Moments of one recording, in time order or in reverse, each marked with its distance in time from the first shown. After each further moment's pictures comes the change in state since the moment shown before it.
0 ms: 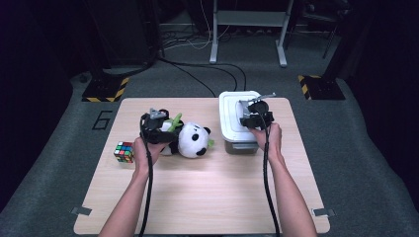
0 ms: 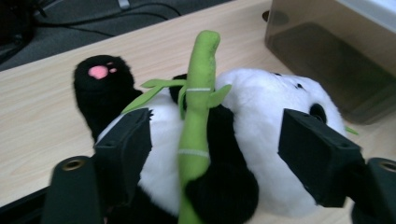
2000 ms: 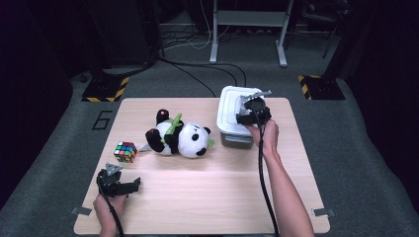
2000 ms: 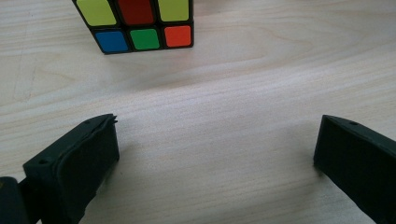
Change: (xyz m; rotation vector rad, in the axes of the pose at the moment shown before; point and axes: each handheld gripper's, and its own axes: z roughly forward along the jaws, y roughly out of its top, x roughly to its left) left arm 0.057 -0.209 -0.054 0.073 0.192 -0.196; right arm 0.011 0.014 0.002 -0.058 -0.108 -0.005
